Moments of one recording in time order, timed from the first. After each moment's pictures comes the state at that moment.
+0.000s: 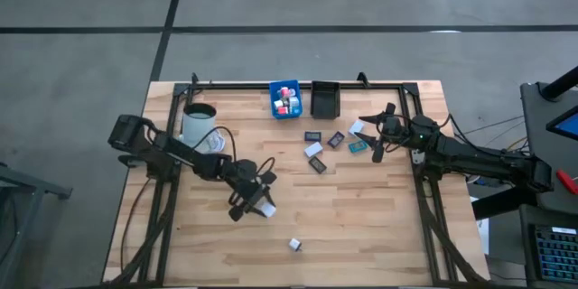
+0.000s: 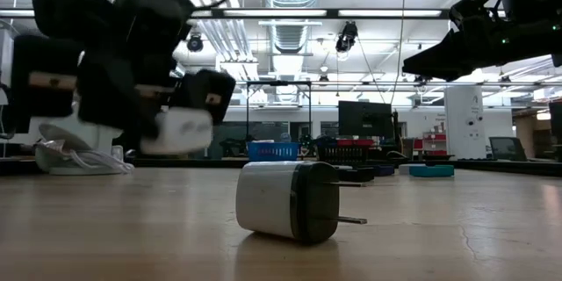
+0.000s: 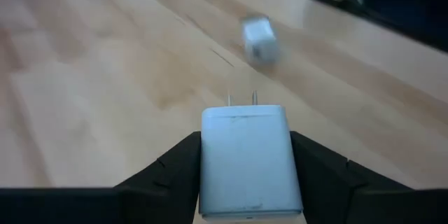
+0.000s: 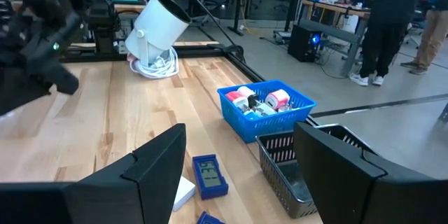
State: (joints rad) left arm -0.16 1.67 0.53 0.51 0.48 0.37; right arm -0.41 0.52 0.13 0.29 -0.05 -0.06
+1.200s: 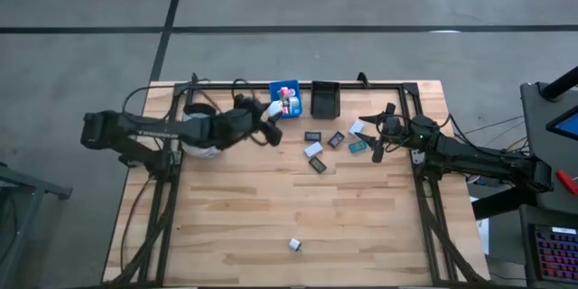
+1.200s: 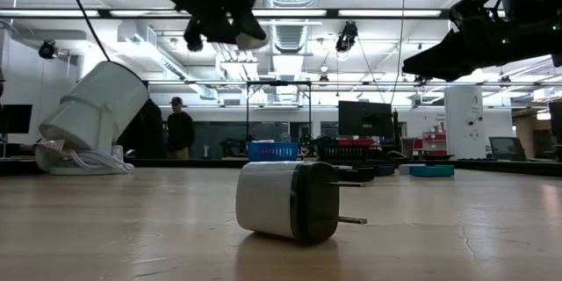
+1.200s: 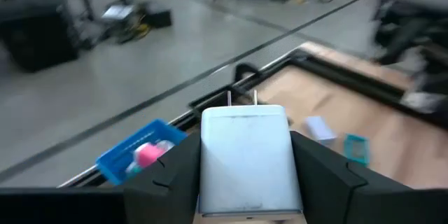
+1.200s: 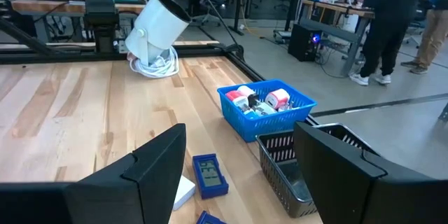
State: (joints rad) left arm 0.09 1.37 0.89 0.10 -0.61 -0.26; right arm -0.41 0.52 0.13 0.29 -0.05 -0.06
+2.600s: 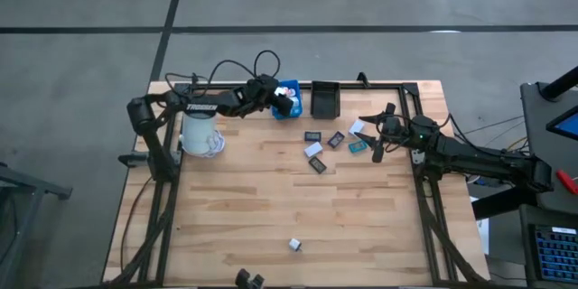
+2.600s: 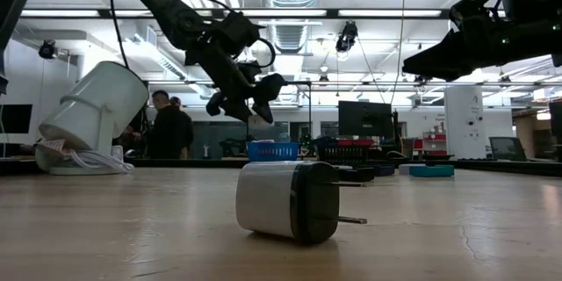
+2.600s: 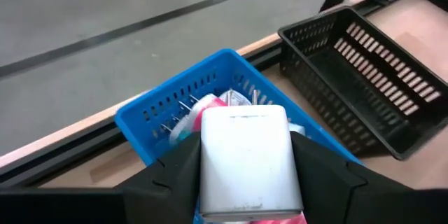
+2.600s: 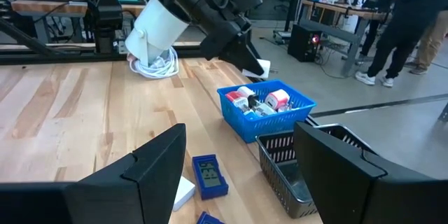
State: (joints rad) left arm 0.50 1.80 1.07 0.05 -0.28 -0.36; right arm -0.41 0.52 0.13 0.29 -0.05 -0.06
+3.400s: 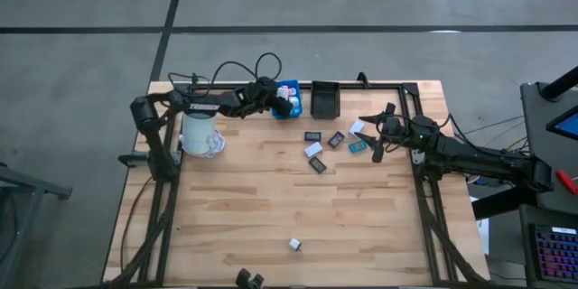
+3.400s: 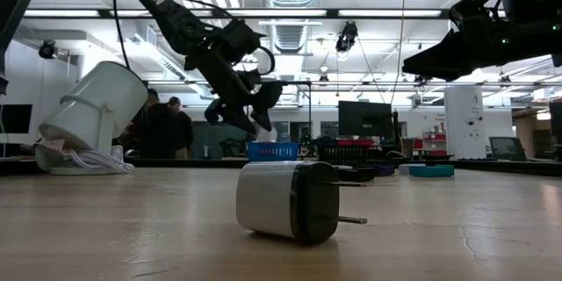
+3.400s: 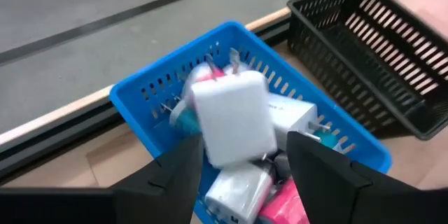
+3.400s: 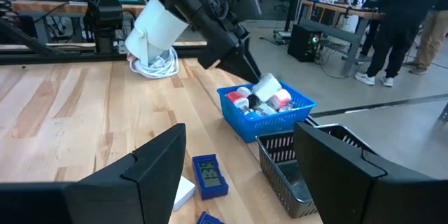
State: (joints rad) left arm 0.51 1.82 1.06 0.04 -0.26 -0.36; right arm -0.41 0.52 0.12 0.29 -0.05 -0.06
